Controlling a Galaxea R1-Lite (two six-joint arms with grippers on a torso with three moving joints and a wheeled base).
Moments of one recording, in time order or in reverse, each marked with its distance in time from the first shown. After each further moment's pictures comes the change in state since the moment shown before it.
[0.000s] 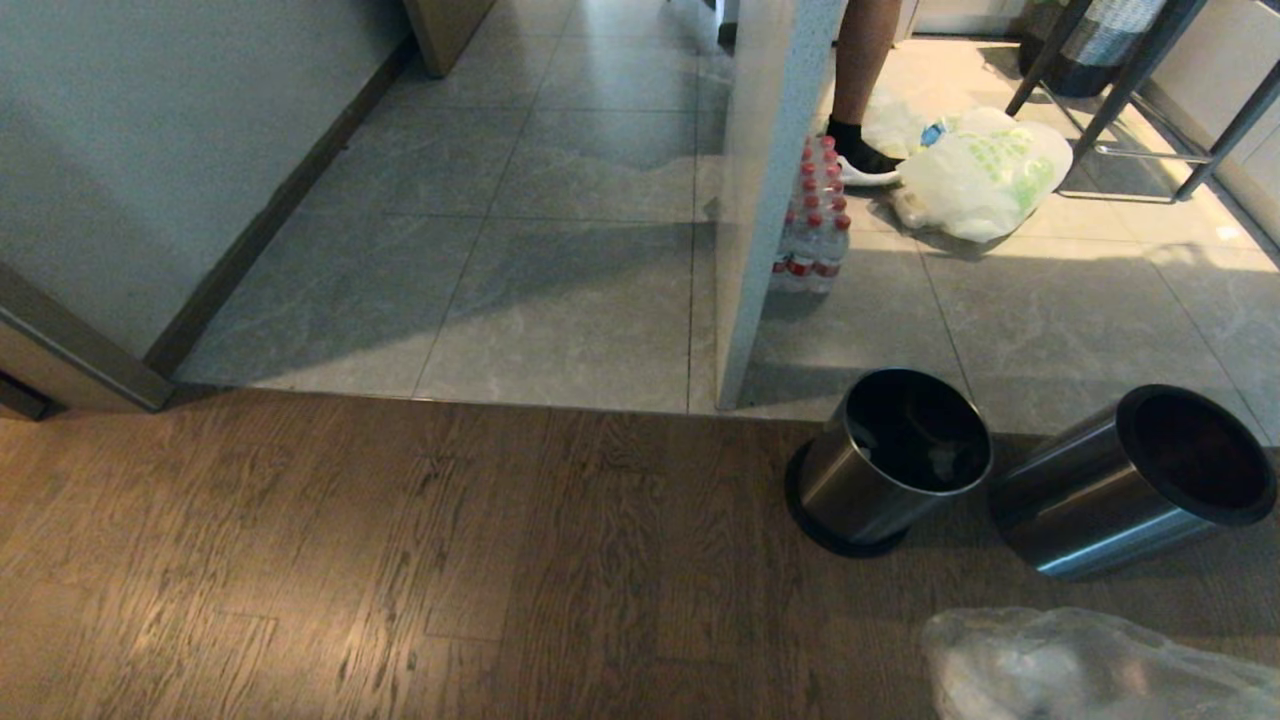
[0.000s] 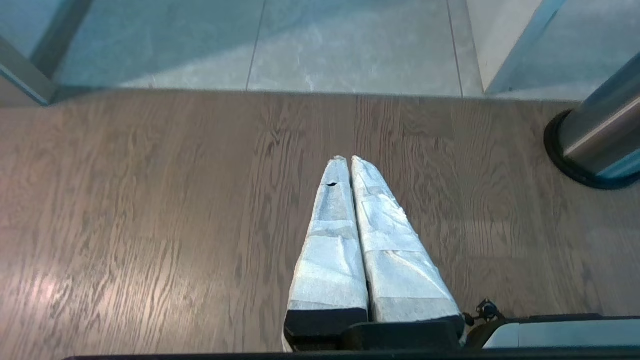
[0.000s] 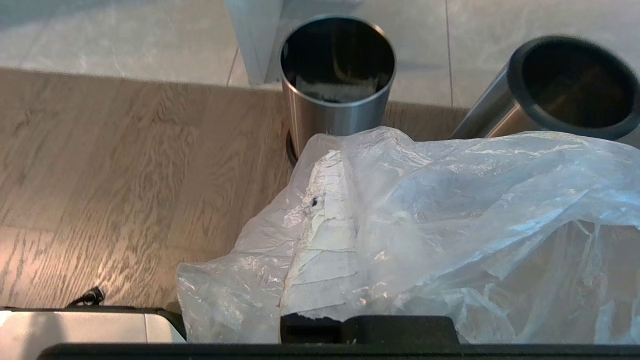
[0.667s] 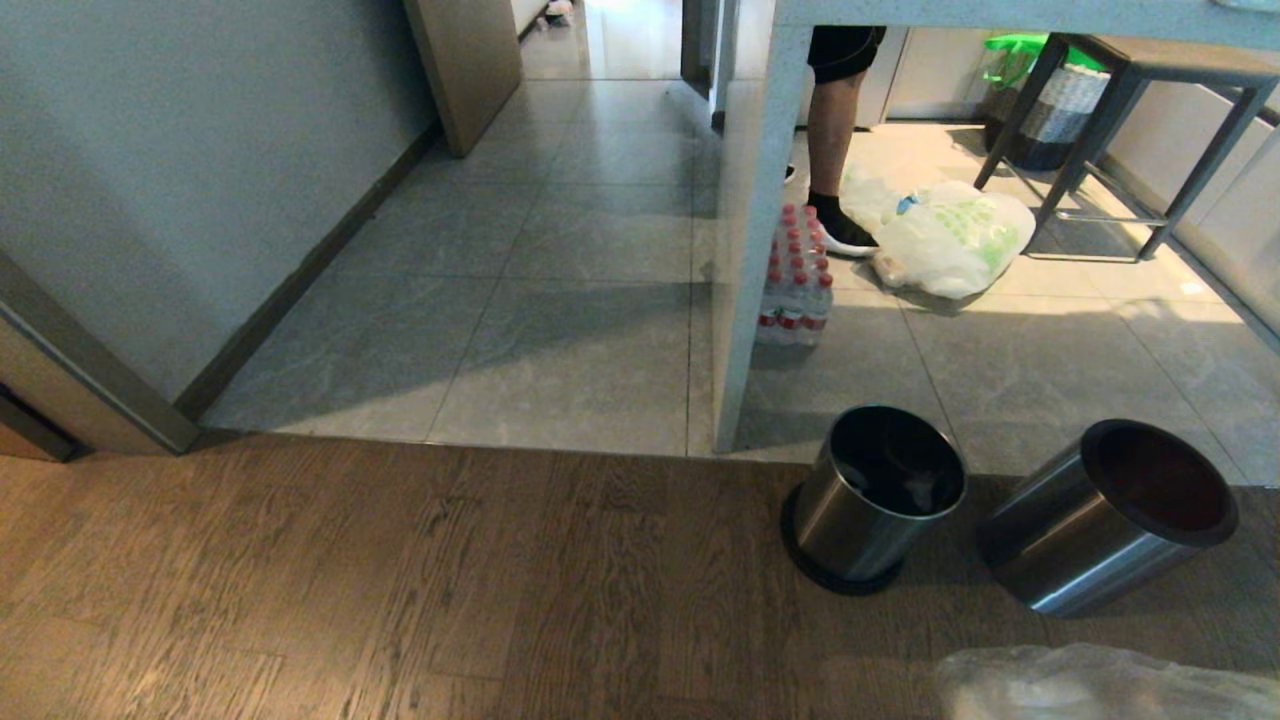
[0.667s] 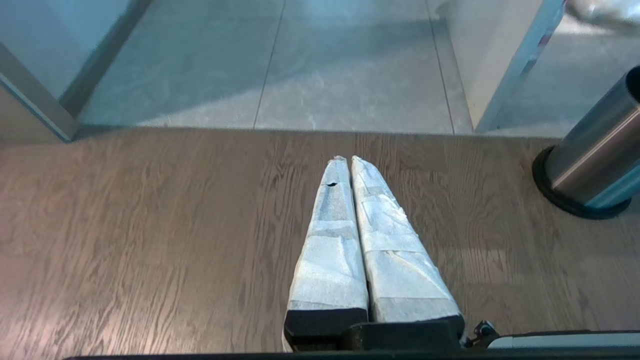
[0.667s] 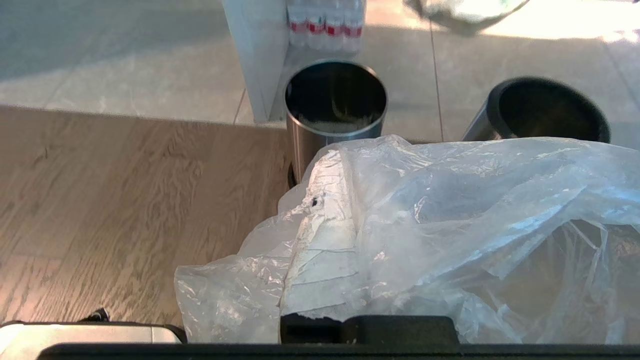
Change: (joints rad) left arm 0.000 0.000 0.000 0.000 0.000 0.000; right arm 0.000 0.000 0.000 0.000 0.000 0.000
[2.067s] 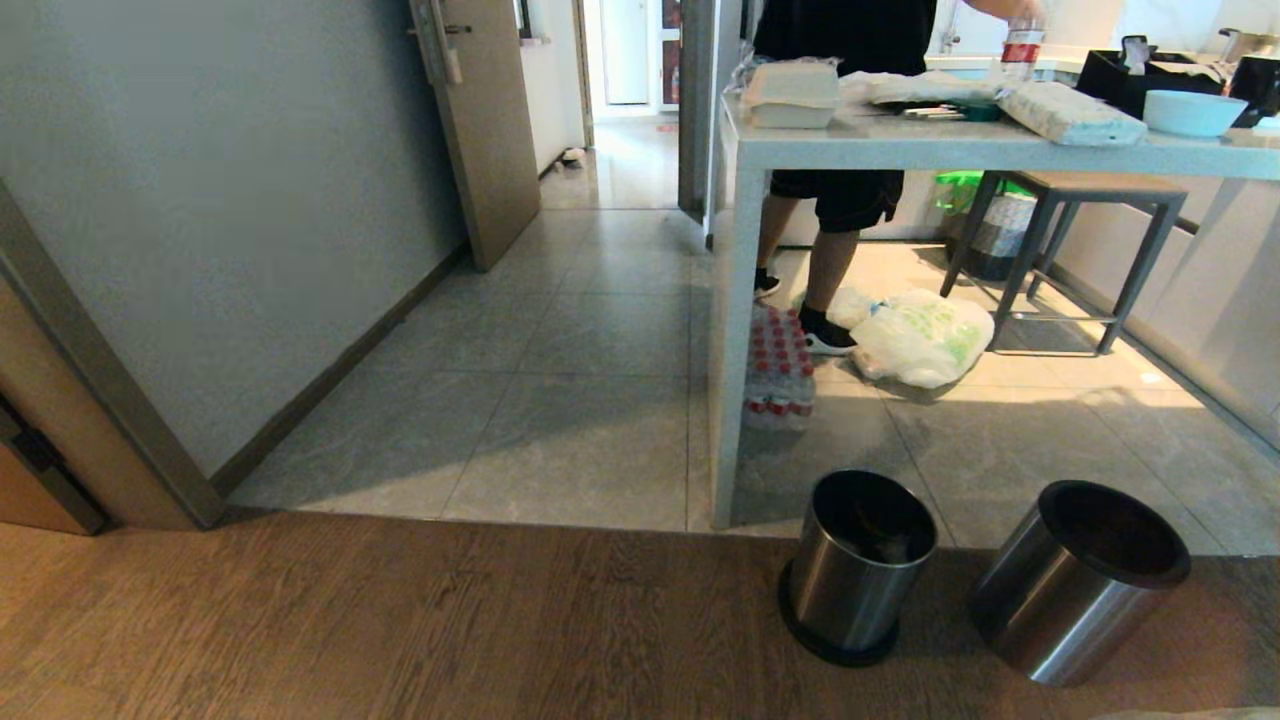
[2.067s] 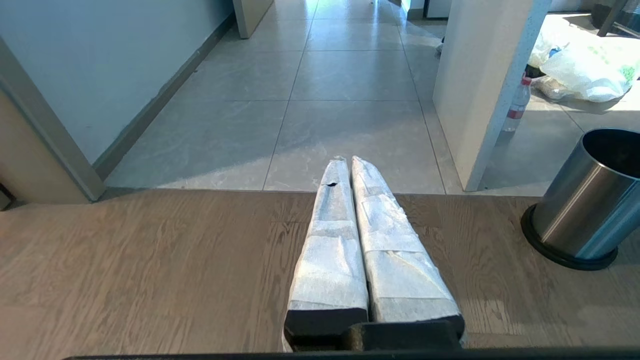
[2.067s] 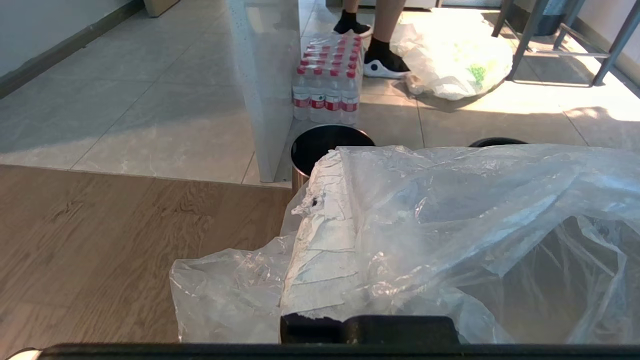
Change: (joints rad) left arm 0.000 0.000 0.000 0.000 0.000 0.003; right arm 0.000 0.000 0.000 0.000 0.000 0.000
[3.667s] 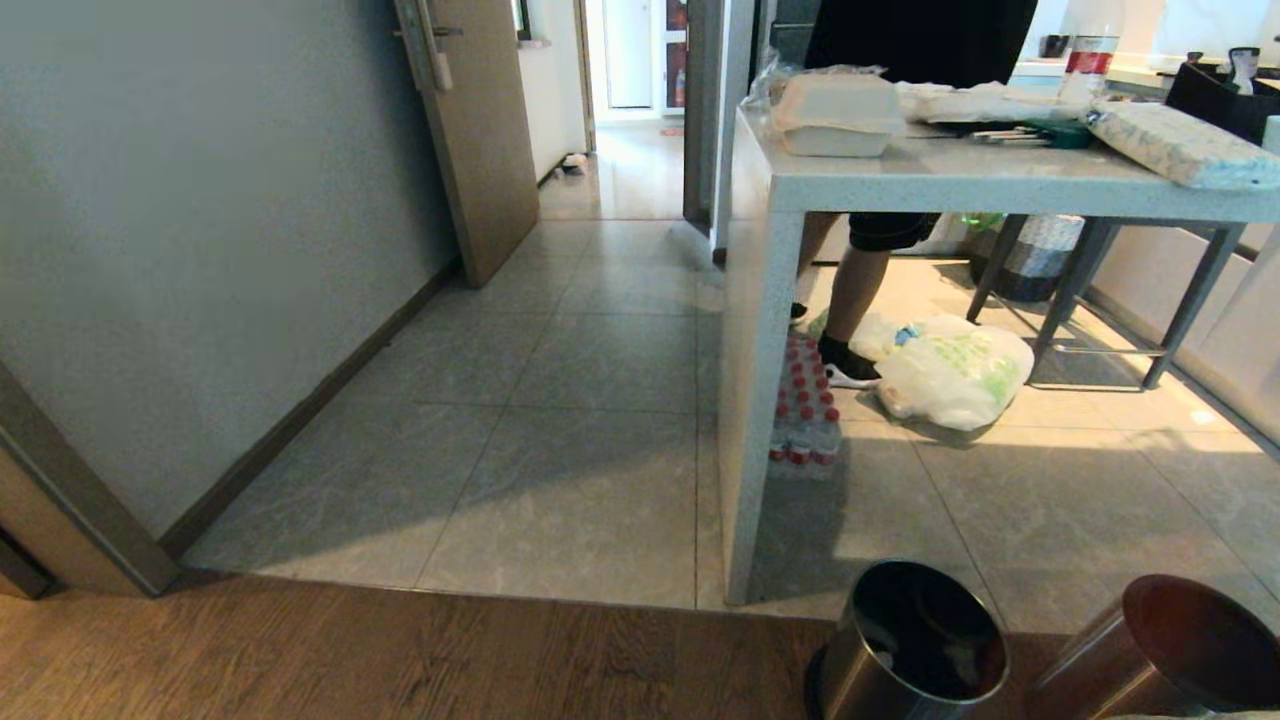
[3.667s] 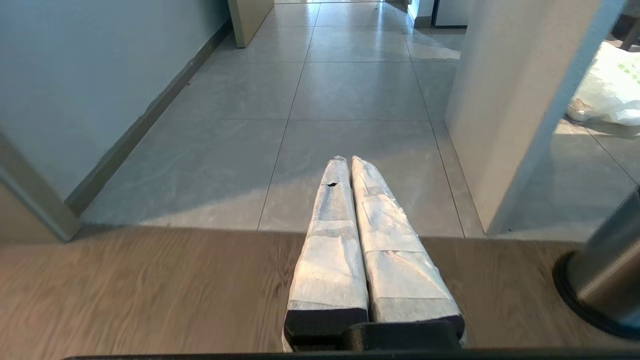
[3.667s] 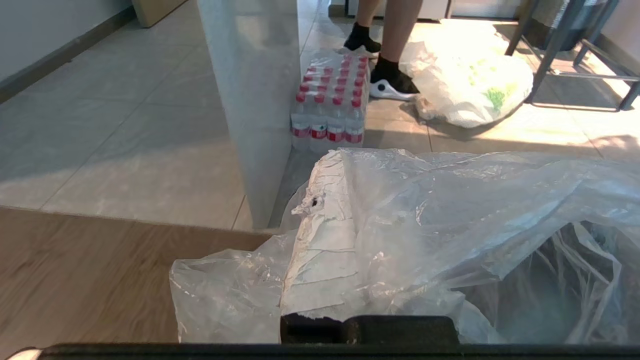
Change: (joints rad) left arm 0.000 0.000 0.000 0.003 -0.001 0.000; right arm 0.000 0.000 0.000 0.000 0.000 0.000
